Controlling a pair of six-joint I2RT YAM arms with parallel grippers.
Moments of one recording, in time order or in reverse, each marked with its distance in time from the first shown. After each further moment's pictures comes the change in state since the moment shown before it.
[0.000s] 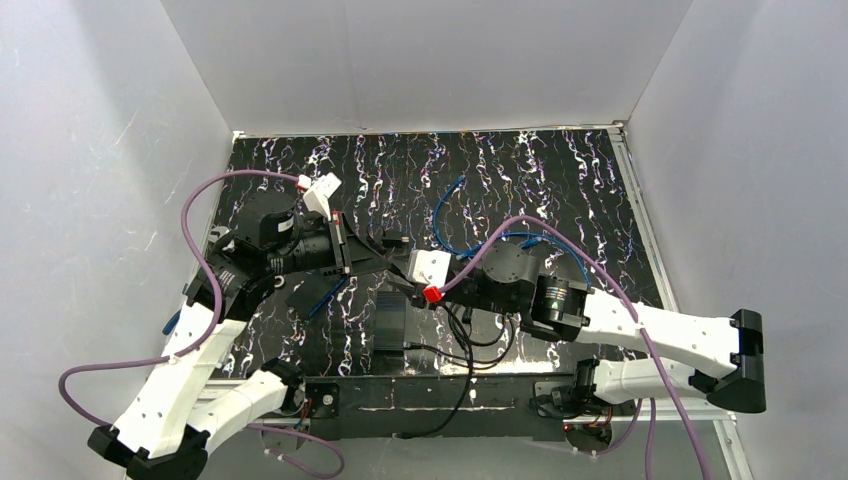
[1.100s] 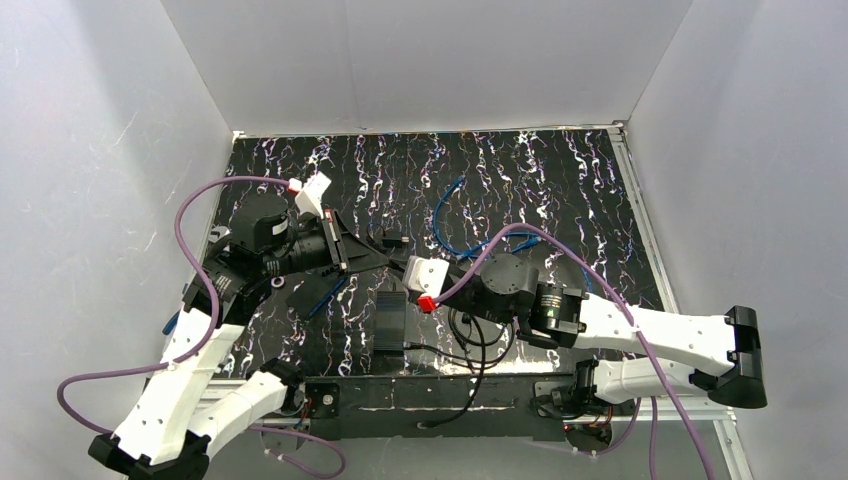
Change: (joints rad) left arm 0.030 -0.029 -0.023 0.028 -0.010 -0.107; right arm 0.057 0.004 -0.038 0.087 0.163 -0.075
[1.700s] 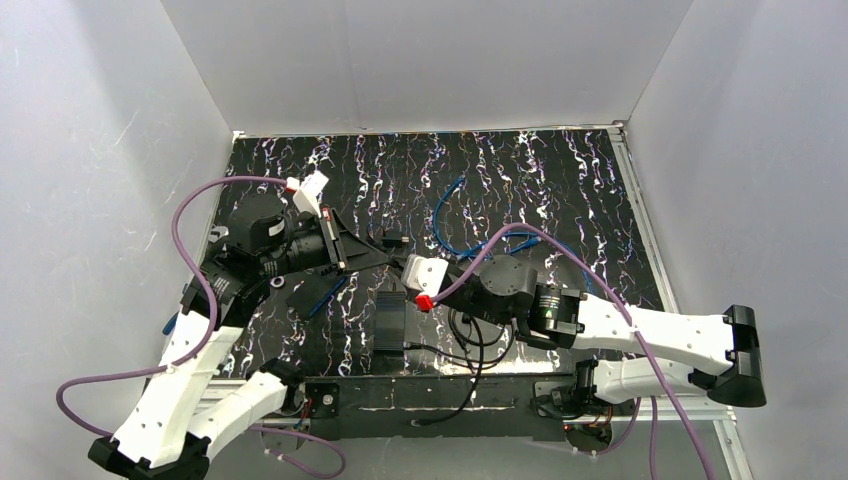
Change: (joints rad) left arm 0.005 -0.010 -0.003 0.027 0.014 -0.017; right arm 0.006 0.006 0.000 0.015 0.043 0.000
